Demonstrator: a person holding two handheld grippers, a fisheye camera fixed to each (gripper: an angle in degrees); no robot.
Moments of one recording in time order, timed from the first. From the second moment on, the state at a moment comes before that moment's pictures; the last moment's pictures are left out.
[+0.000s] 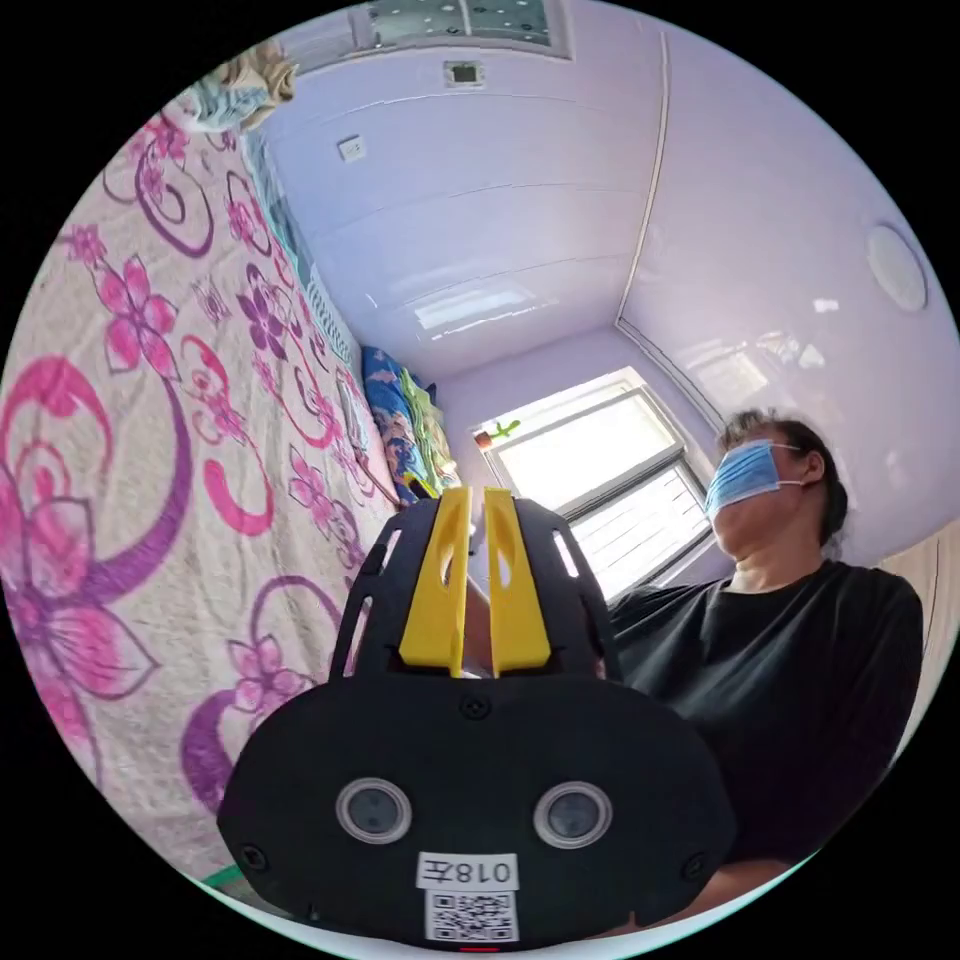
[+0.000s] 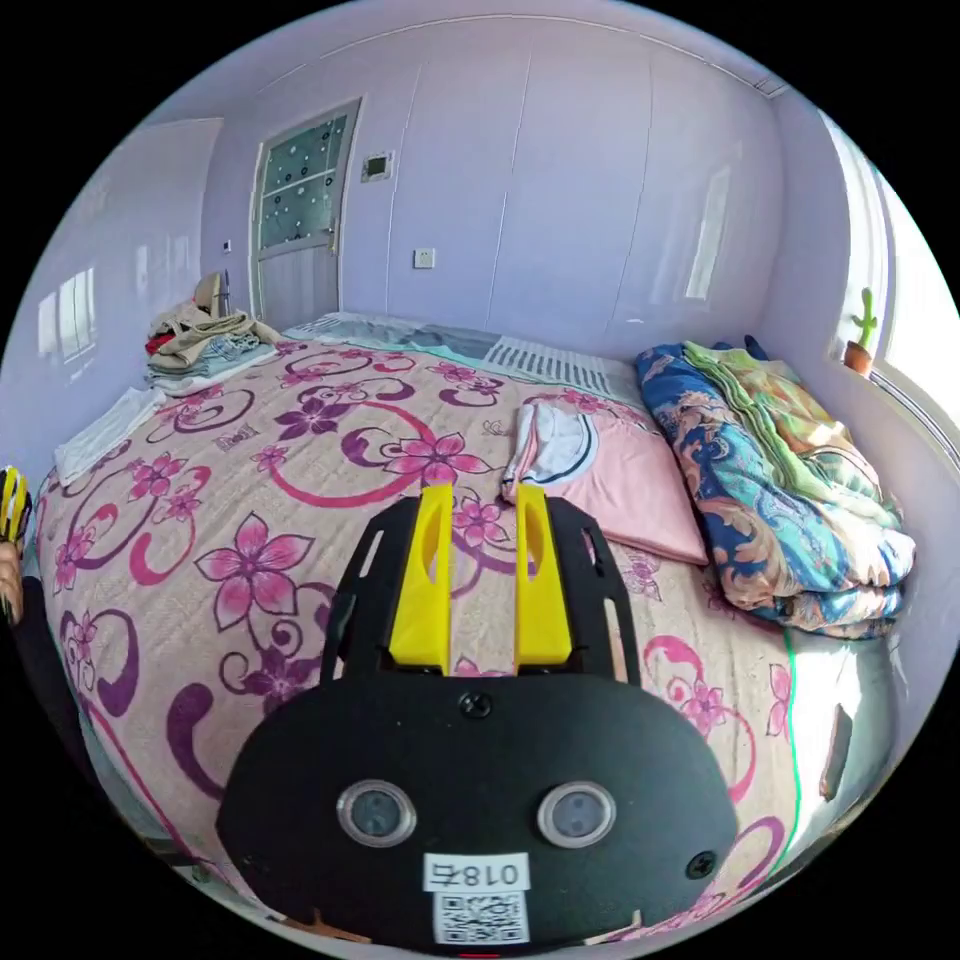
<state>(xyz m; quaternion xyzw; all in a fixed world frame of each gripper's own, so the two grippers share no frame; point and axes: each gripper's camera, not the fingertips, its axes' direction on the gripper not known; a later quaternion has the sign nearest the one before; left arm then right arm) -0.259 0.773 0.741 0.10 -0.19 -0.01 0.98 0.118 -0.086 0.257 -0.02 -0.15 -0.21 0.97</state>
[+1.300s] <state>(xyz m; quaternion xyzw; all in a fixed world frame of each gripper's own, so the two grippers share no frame) -0.131 0.477 0.735 -0.05 -0.23 -0.14 0.96 0.429 -0.144 0.067 -0.16 -0.64 0.02 0.75</state>
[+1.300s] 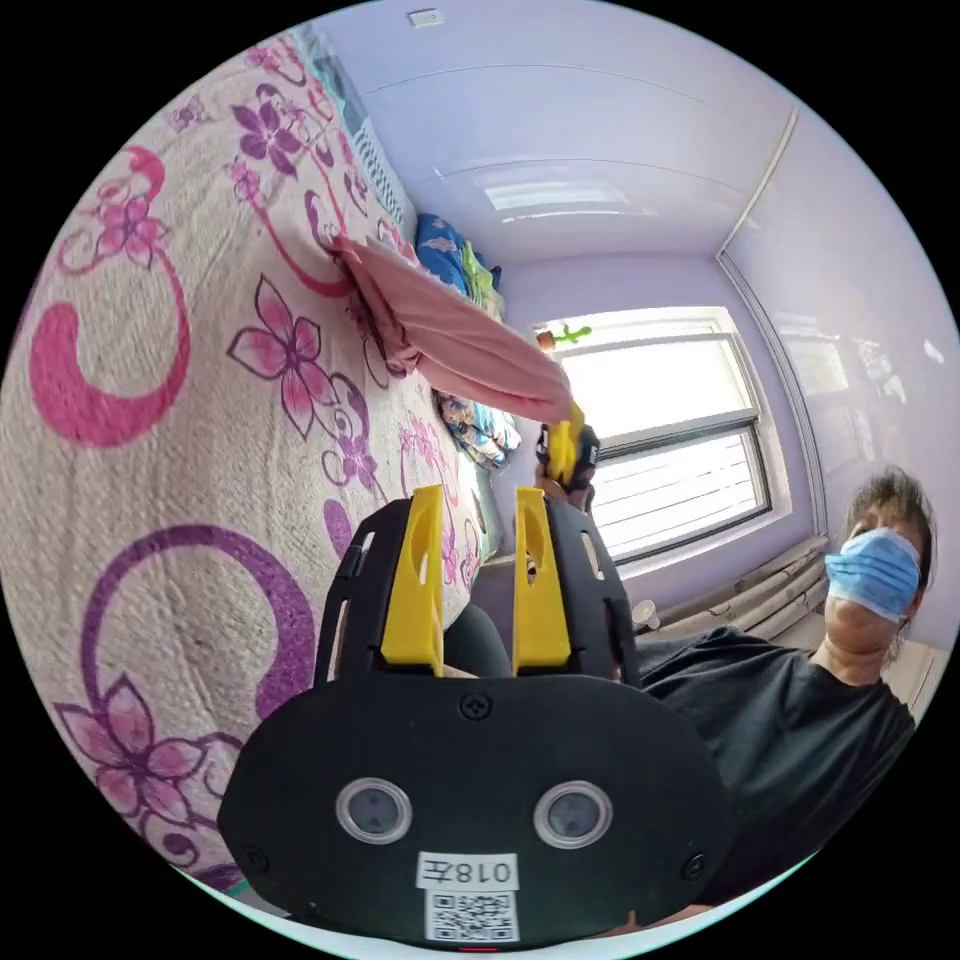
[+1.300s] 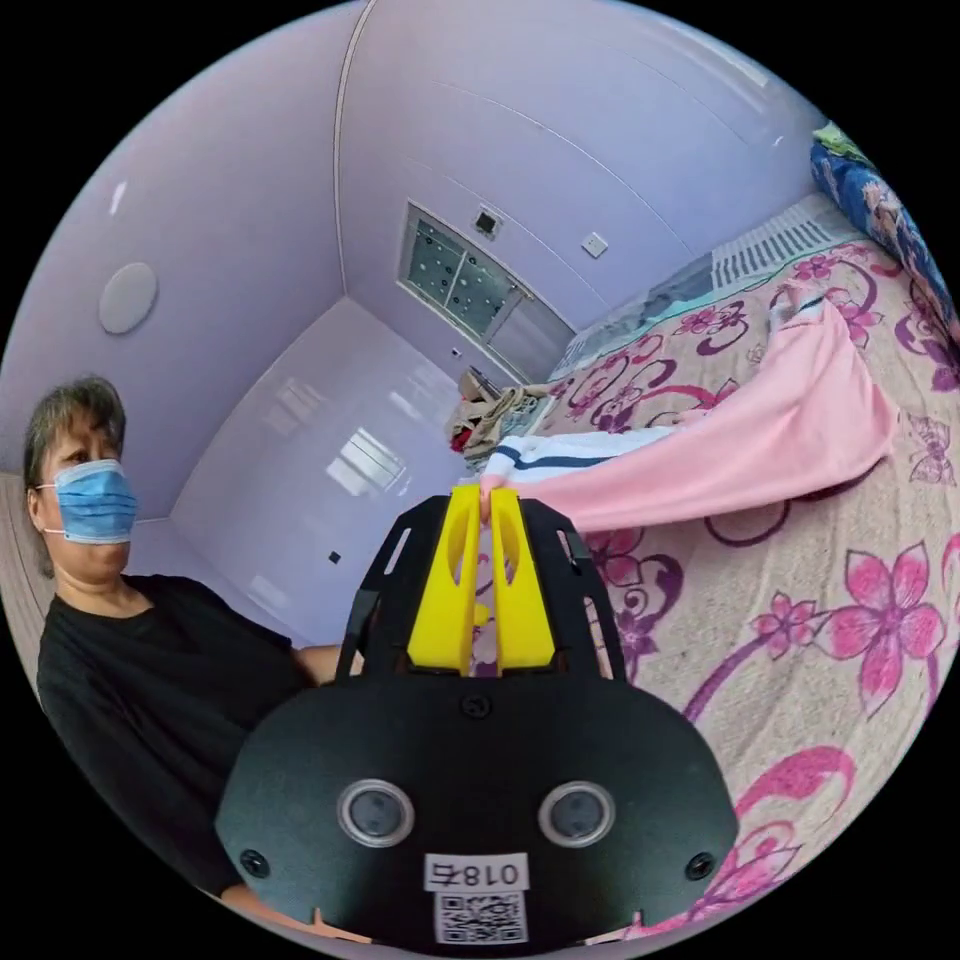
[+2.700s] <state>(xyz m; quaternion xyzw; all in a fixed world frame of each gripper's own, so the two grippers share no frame) 0.246 0.269 0.804 -0.20 -0.54 0.03 0.81 0.760 -0.061 -0.087 -0.08 -0.28 0.17 0.94</state>
